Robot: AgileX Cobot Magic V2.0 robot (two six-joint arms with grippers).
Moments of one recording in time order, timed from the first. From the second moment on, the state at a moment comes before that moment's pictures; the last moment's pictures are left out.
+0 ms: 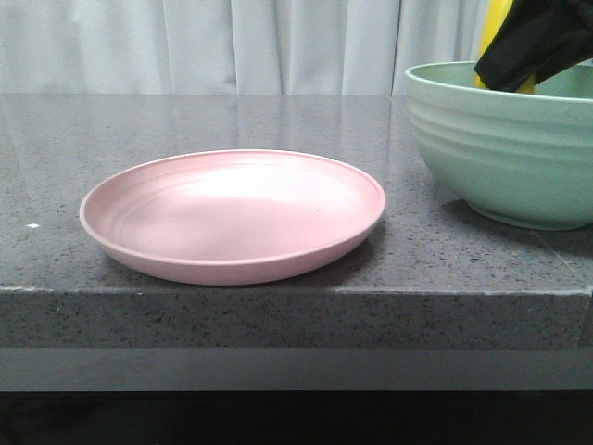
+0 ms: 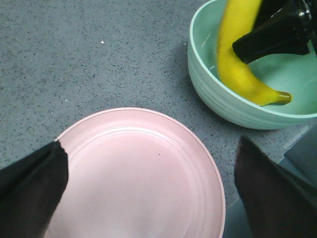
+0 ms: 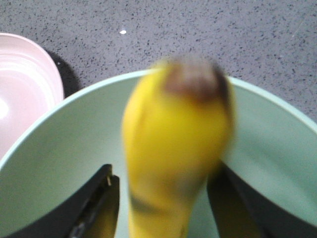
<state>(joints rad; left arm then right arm) -0.72 1.23 -1.10 -0.14 0.57 -0.01 0.00 1.46 -1.15 0.70 0.80 -0.85</state>
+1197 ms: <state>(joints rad) -0.24 1.14 -1.06 -0.09 0.56 -0.01 0.01 1.28 -1.38 0.26 1.11 -0.15</state>
